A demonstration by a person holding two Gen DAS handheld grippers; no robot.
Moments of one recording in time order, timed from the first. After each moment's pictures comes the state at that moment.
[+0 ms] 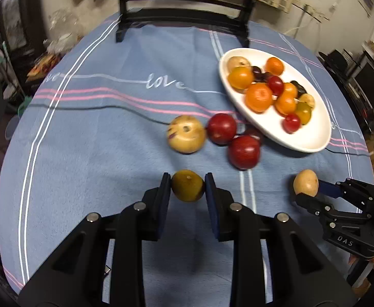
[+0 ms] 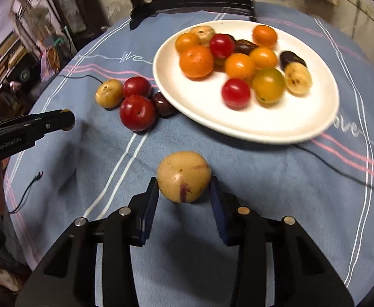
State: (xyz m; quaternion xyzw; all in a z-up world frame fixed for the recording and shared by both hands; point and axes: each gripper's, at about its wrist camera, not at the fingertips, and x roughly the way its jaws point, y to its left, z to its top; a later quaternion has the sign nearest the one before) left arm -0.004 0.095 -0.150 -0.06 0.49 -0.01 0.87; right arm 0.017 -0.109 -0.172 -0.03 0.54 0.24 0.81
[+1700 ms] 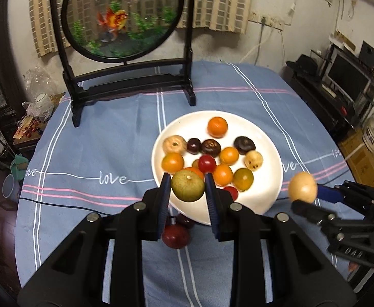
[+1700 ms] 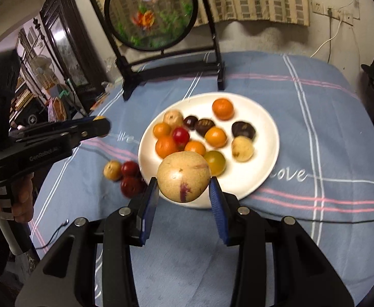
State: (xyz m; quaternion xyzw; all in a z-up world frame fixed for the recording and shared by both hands) left arm 0.052 0.016 -0.058 0.00 0.41 -0.07 0.91; right arm 0.044 -0.186 -0.080 0.06 0.43 0.23 0.87
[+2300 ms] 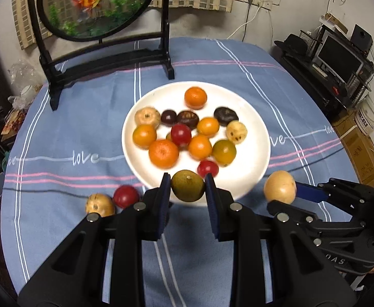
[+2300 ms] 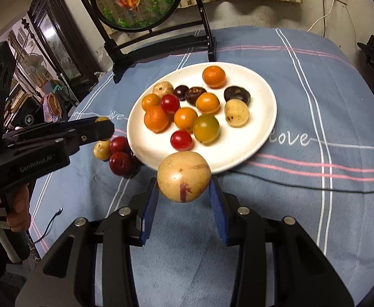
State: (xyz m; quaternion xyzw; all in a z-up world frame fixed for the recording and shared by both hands) left arm 0.052 -0.018 -0.091 0.02 0.45 -0.10 0.89; right arm 0.036 -0.188 -0.115 0.06 0.47 0.22 0.85
